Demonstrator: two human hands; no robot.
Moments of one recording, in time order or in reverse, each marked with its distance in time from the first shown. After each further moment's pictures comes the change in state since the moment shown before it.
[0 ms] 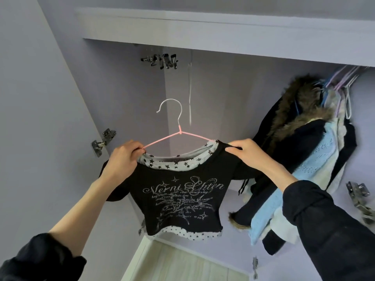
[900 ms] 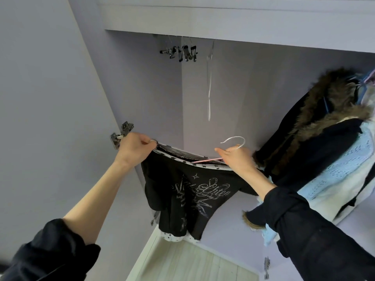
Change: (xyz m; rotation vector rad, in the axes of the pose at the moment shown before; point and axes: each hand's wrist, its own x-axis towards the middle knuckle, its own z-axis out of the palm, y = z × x) left_hand 0.011 -0.002 -0.015 -0.066 -0.005 -0.357; right_hand 0.020 -0.032 0.079 0.017 0.145 0.133
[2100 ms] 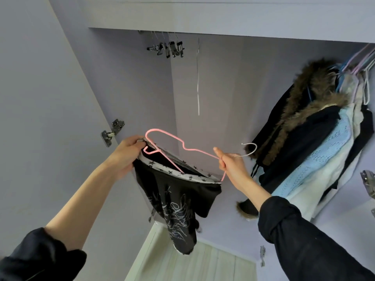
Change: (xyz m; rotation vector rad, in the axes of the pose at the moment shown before) left_hand -0.027 0.009 0.005 -0.641 -0.273 -0.275; right_hand -0.043 0.028 0.006 0.779 -0.014 0.228
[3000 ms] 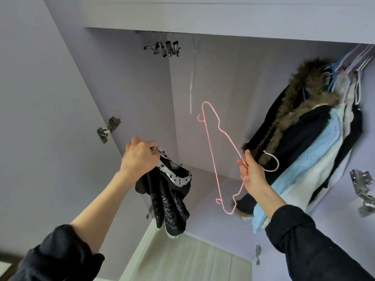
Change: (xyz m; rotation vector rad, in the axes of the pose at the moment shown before) left_hand -0.025 0.004 0.049 0.942 0.184 0.152; right_hand 0.005 0.023 -0.066 0.344 0.259 0.222
